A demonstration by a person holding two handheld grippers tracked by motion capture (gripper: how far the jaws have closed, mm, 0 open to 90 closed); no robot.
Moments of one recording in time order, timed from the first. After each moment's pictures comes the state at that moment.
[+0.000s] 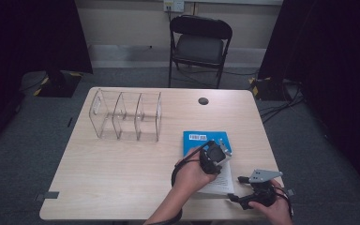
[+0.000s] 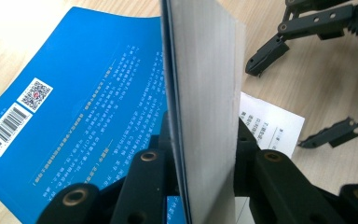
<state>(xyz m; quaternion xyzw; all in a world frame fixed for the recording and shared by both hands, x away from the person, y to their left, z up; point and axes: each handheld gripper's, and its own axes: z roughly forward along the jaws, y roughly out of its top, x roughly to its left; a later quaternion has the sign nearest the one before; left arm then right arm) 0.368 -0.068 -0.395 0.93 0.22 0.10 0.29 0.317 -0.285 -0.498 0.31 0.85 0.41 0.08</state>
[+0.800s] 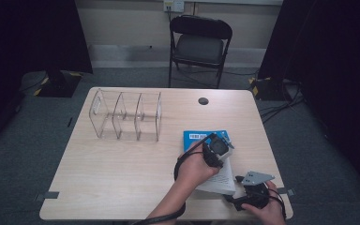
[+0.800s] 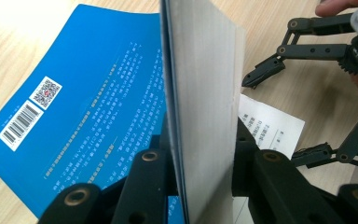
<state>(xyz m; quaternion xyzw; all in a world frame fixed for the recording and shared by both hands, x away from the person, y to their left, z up) 0.379 -0.073 -0.375 0.93 0.24 0.08 0.27 0.312 -0.266 -0.500 0.31 0.86 0.38 0.13</state>
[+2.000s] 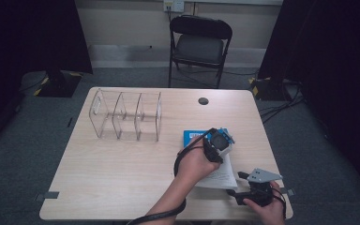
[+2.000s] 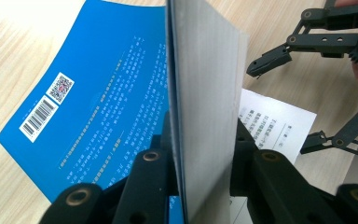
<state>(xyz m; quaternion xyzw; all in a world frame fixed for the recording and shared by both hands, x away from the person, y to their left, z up) 0.384 -0.072 -0.360 0.93 0.25 0.08 0.25 0.313 -0.274 -0.491 0.34 0.82 0.42 0.16</state>
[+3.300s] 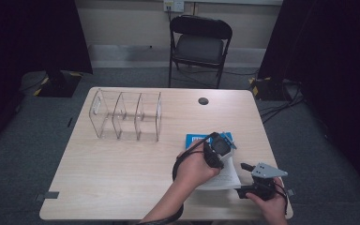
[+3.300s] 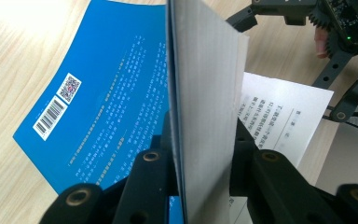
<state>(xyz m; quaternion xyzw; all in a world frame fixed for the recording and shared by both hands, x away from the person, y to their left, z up) 0.365 -0.071 -0.352 0.94 0.23 0.08 0.25 0.326 -0.280 -0.482 0.32 0.80 0.46 0.20</state>
